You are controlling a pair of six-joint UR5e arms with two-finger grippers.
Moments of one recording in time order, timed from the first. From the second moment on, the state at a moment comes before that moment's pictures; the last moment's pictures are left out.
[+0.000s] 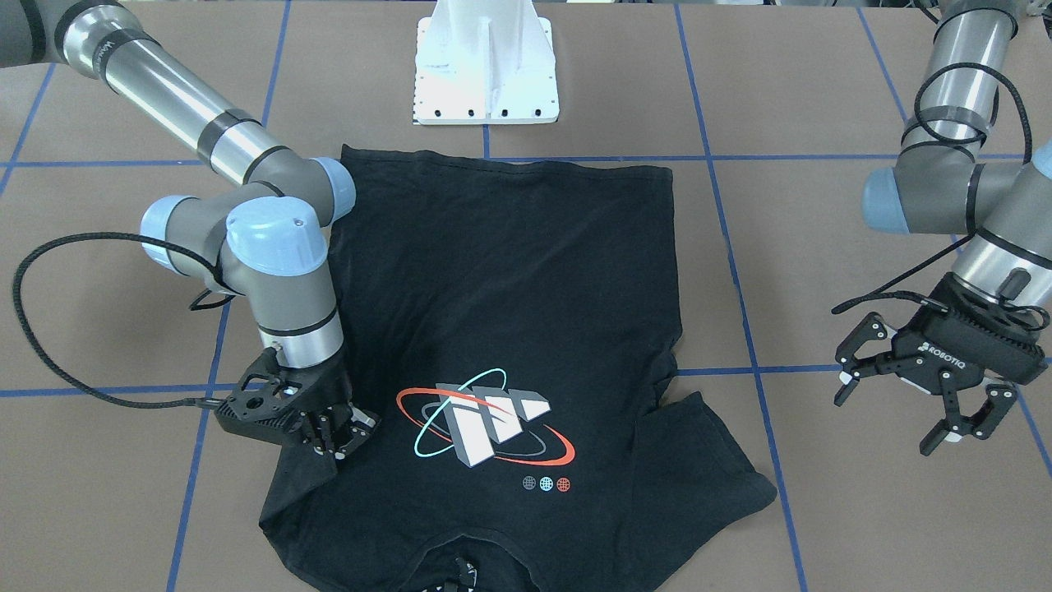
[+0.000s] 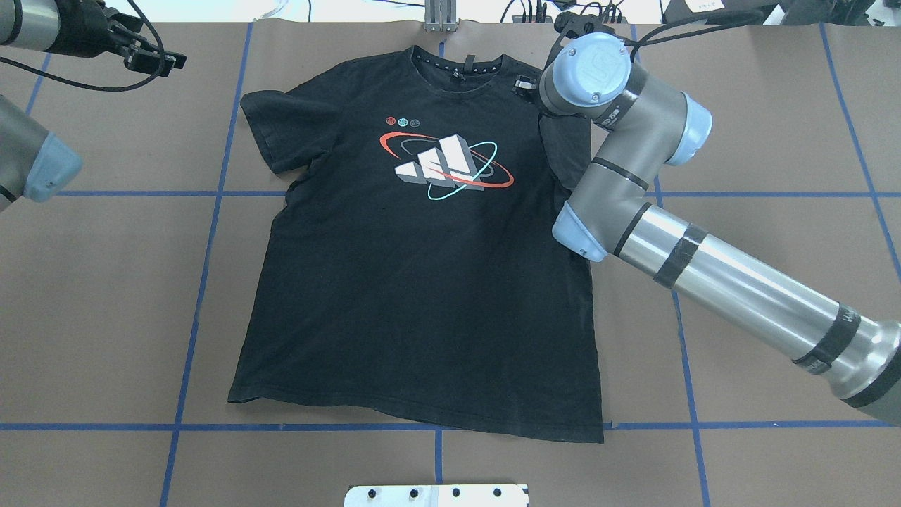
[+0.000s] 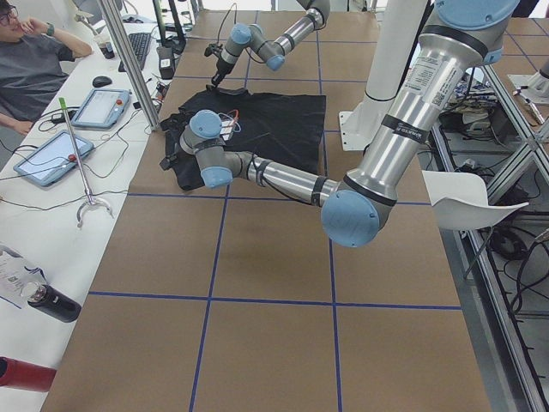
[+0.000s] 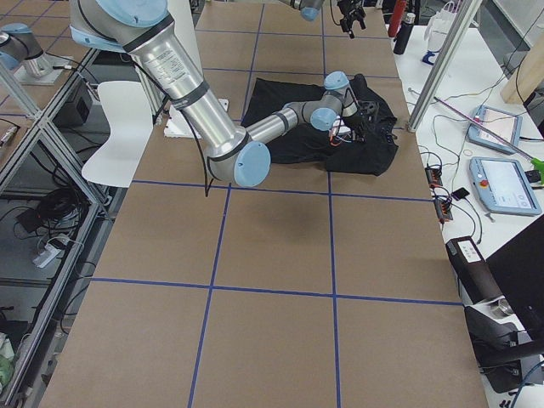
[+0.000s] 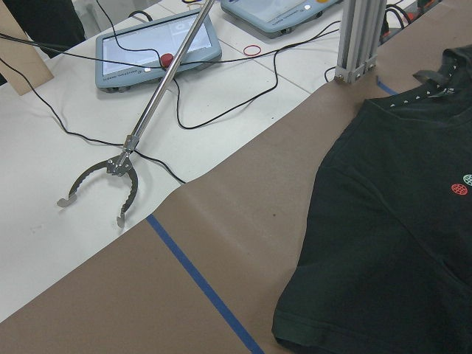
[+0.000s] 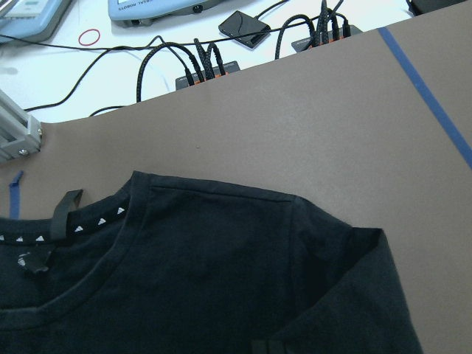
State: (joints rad) left arm -1.13 -2.02 -1.36 -2.52 -2.05 -0.30; right arm 0.75 -0.78 1.21 -1.11 1.57 1.41
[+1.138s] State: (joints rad) left arm -1.13 -2.02 -1.36 -2.52 -2.05 -0.35; right arm 0.71 -0.74 1.16 -1.14 1.57 1.36
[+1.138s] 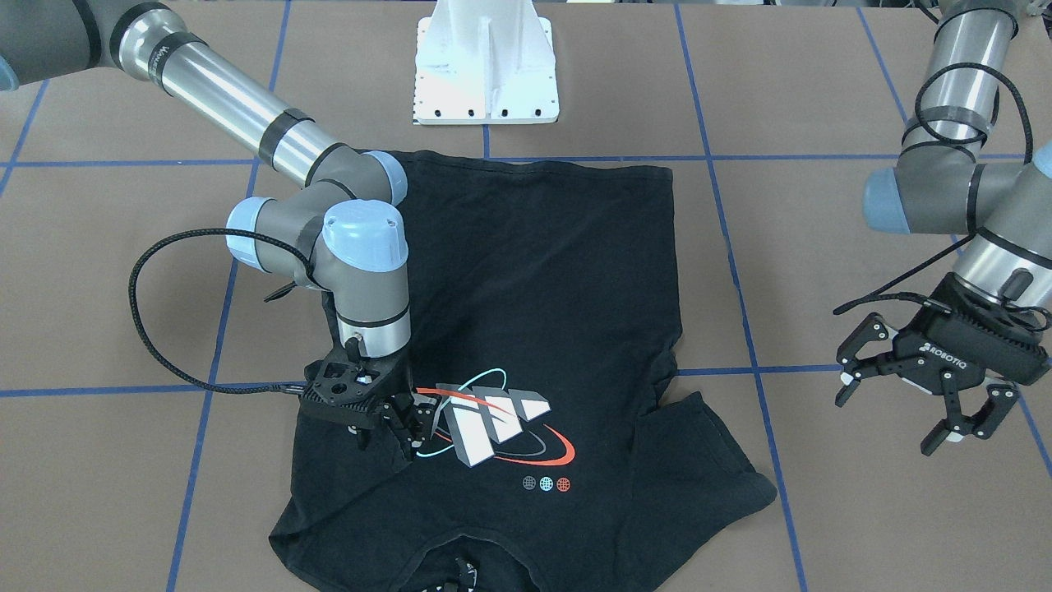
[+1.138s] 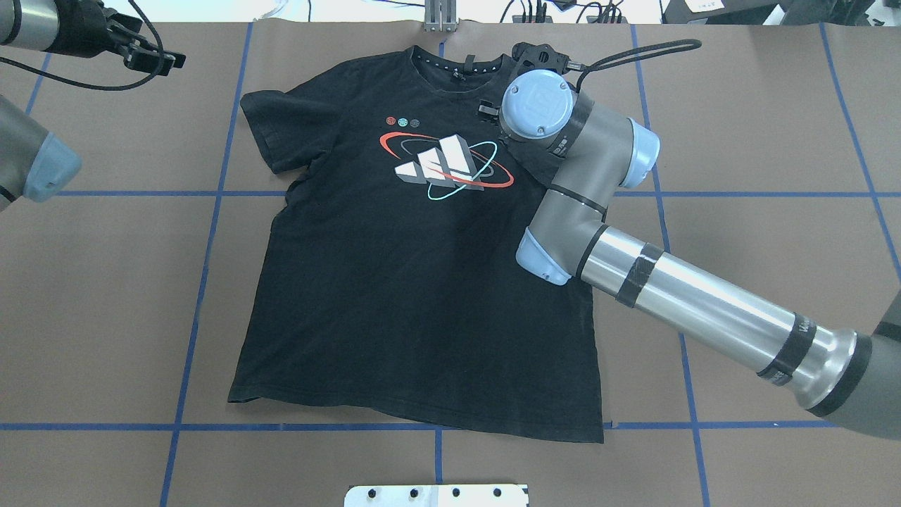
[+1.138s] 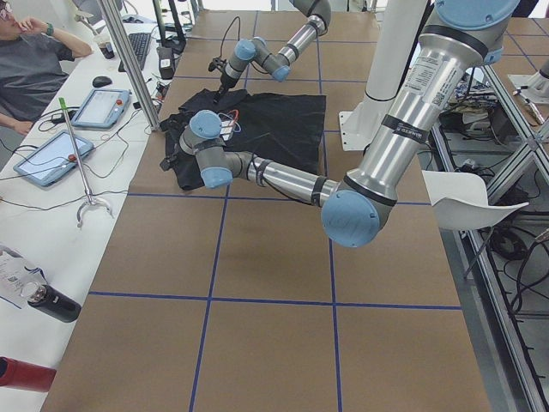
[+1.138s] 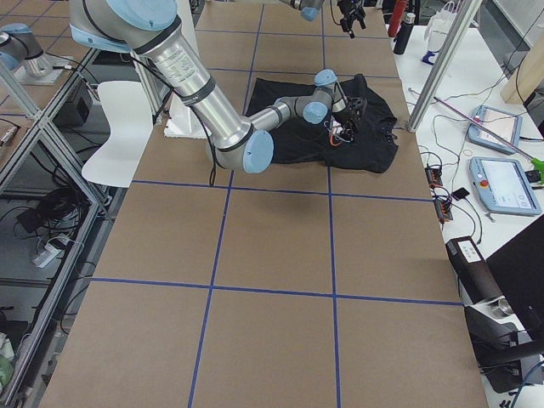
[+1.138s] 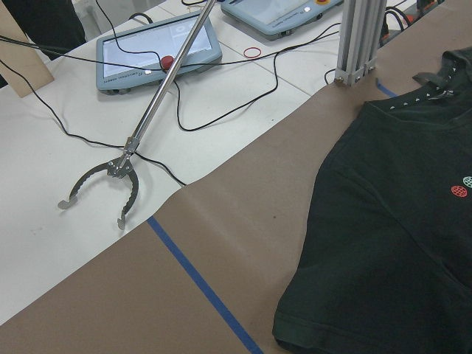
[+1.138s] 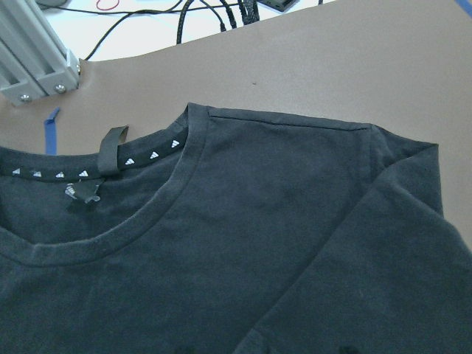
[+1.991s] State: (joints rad) left arm -1.04 -2.09 -1.29 -2.51 -1.90 -0.71; right arm 1.06 -1.11 1.54 -1.28 2.05 0.77
